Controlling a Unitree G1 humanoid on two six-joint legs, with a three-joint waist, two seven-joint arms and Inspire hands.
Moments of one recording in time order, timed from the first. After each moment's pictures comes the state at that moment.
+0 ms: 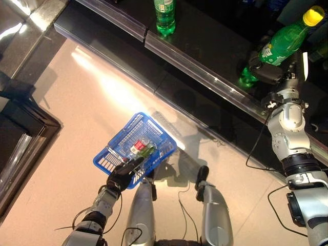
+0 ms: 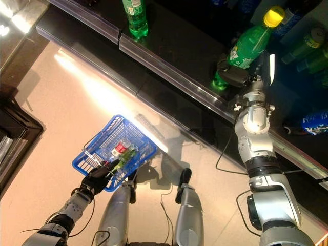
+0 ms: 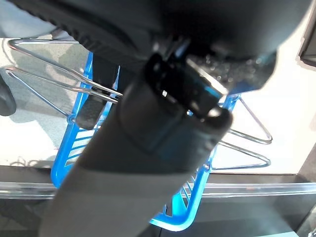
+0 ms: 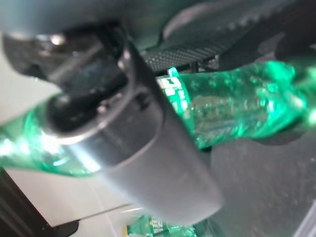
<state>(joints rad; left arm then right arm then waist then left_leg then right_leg) -0.33 0.31 -0.11 1.04 -1.10 -0.01 -0.26 -0.77 -0.65 0.15 0.57 0.59 -0.28 -0.19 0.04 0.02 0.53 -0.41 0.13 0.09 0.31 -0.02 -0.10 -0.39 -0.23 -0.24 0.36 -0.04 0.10</state>
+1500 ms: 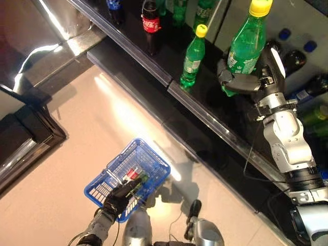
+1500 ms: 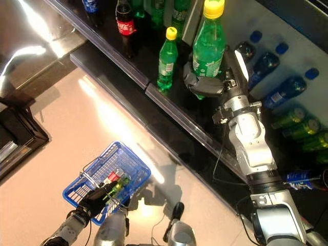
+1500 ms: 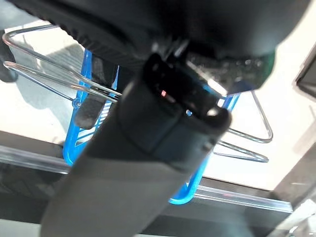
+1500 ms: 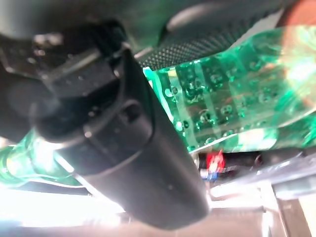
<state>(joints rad) -0.12 0.29 -0.02 0.97 -1.01 0.04 -0.27 -0.60 -0.67 0.12 0.13 0.46 -0.17 0.04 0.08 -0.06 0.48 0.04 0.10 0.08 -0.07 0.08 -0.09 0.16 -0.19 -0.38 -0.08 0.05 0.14</state>
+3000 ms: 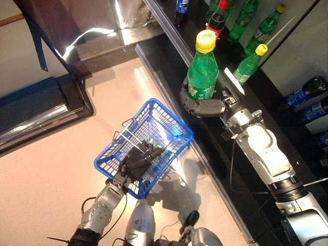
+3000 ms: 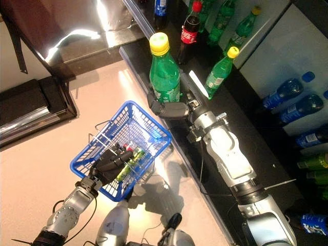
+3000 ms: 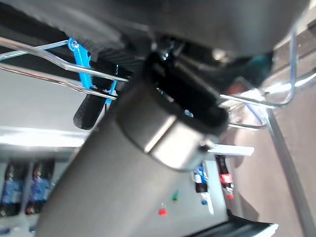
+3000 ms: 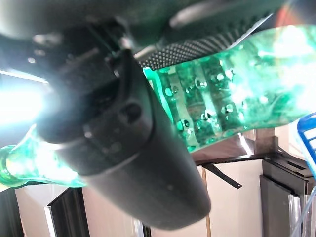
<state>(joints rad) -0.04 0.39 -0.18 0.19 -1.21 0.10 -0.34 -0.53 -0.59 0.28 0.01 0.44 -0.13 0.11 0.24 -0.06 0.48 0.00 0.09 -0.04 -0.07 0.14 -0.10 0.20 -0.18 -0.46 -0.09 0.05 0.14</state>
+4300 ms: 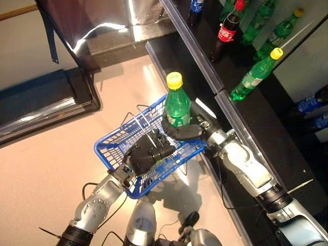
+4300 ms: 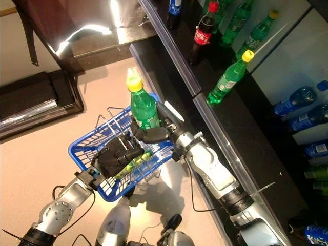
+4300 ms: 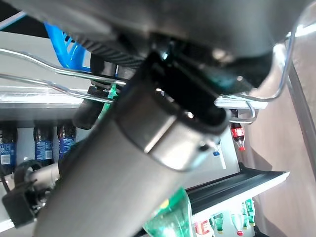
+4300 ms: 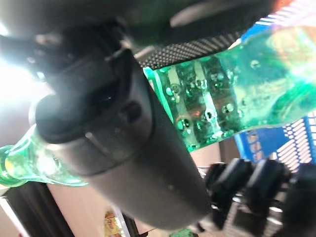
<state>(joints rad) -0.04 0.48 -0.23 -0.10 -1.21 0.18 -0.33 -0.46 -0.54 0.47 0.03 0.47 -0.09 0.11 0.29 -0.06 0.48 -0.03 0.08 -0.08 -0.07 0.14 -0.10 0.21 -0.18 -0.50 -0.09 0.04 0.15</state>
